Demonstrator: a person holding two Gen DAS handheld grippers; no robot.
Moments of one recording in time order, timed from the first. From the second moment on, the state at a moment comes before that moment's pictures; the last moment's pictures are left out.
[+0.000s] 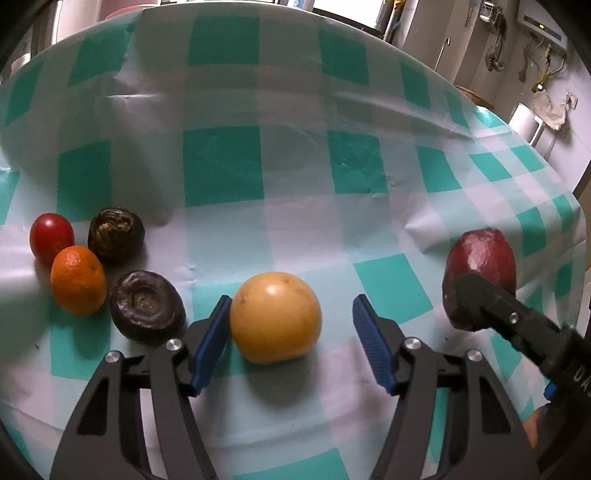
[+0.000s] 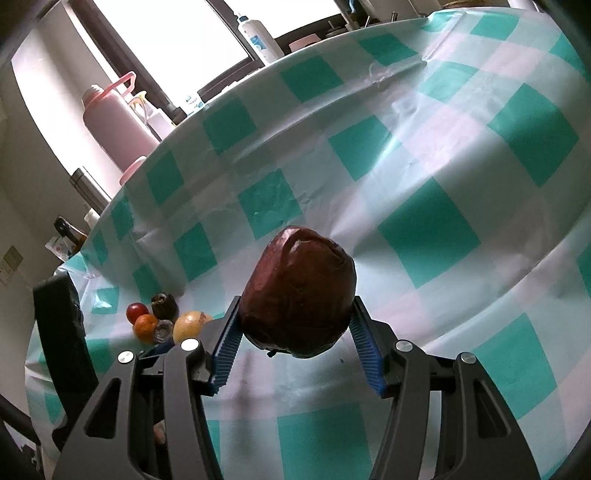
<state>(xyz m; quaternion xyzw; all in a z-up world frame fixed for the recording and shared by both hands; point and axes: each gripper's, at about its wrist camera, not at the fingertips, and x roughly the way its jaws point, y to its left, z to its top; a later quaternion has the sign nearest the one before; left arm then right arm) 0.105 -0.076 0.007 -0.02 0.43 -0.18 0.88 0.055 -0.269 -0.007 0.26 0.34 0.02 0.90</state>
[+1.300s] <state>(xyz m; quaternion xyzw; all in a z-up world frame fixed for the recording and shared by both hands) -0.085 -0.001 0.038 -0.02 0.34 -0.09 0.93 -0.086 -0.215 0.005 0.19 0.36 0.08 0.91</state>
